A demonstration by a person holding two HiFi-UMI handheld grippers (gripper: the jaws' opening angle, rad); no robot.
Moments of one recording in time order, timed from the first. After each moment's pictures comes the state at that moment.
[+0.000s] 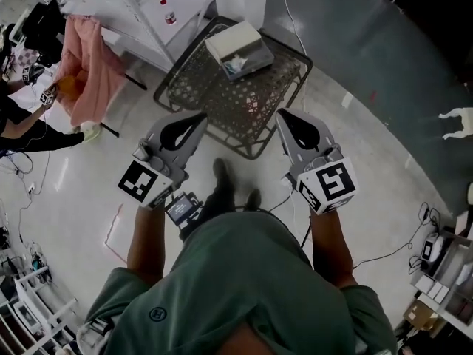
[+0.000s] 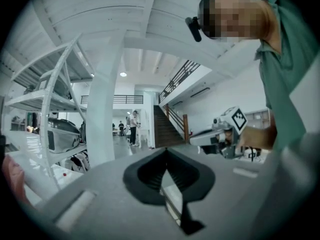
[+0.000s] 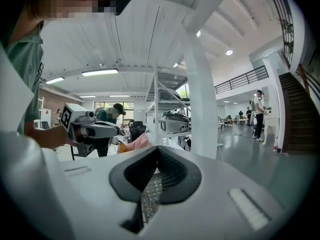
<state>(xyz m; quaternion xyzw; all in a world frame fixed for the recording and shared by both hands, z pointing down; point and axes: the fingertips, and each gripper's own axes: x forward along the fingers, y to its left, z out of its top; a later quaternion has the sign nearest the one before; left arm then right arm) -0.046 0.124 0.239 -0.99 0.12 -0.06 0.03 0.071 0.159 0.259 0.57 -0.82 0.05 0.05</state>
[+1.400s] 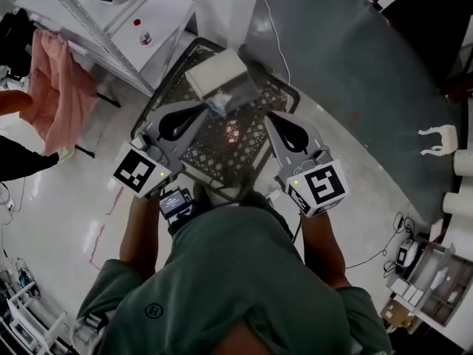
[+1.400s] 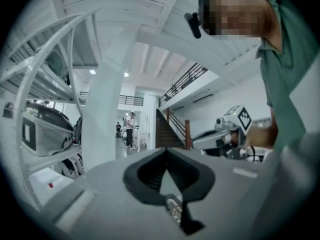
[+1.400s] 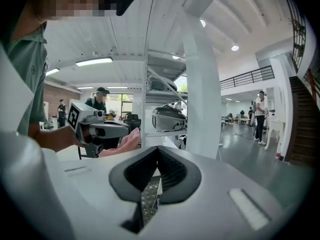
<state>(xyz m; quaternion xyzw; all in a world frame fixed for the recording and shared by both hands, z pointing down) 0.056 -0.120 0.260 -1.00 0.09 -0.02 0.00 0.144 -0.073 0.274 0.57 -0.81 0.06 0.10</state>
